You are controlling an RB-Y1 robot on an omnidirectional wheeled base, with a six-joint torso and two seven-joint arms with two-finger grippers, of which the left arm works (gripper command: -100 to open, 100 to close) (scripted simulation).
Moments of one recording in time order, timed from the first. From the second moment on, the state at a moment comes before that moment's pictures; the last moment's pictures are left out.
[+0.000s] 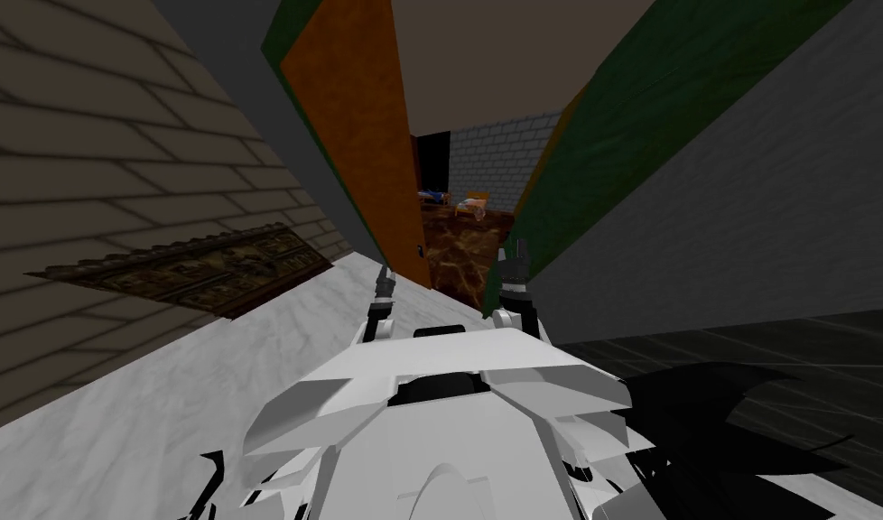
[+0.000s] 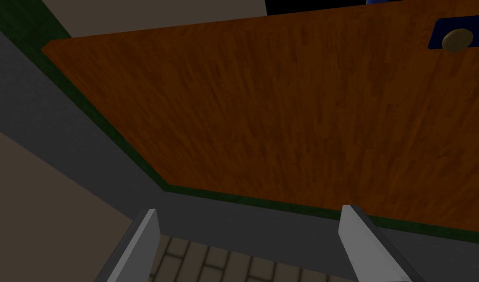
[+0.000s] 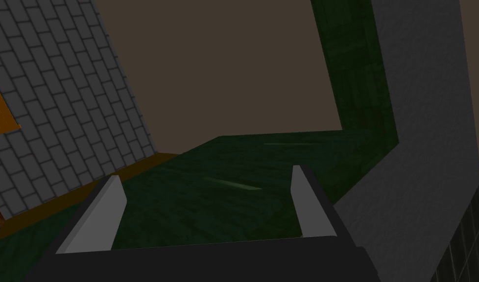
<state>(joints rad) 0.29 0.10 -0.03 -1.64 -0.08 -0.61 0.12</state>
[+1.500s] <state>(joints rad) 0.20 0.10 -0.02 -1.32 -0.10 -0.67 0.13</state>
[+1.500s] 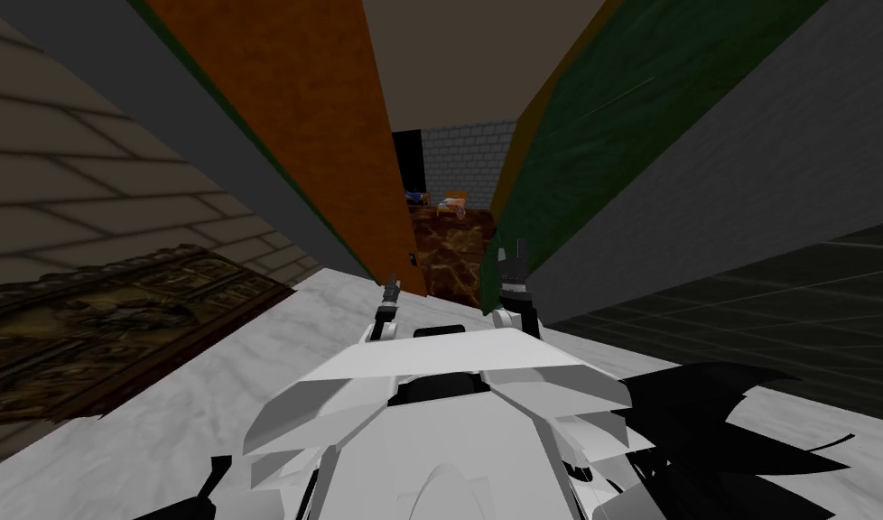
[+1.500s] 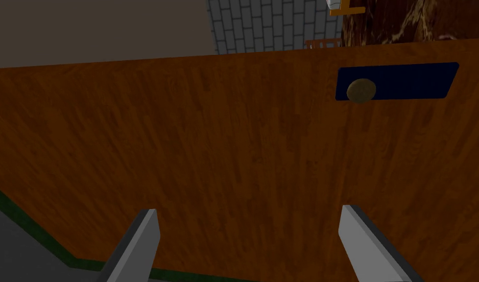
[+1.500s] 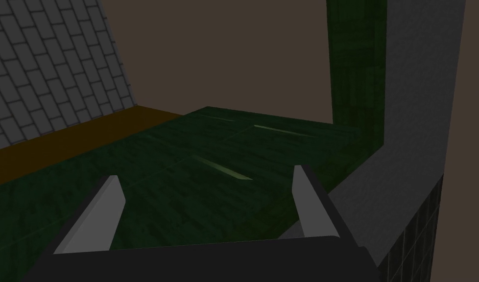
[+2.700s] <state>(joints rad) 0.12 0.09 -0.01 -1.08 -0.11 -0.71 0.15</state>
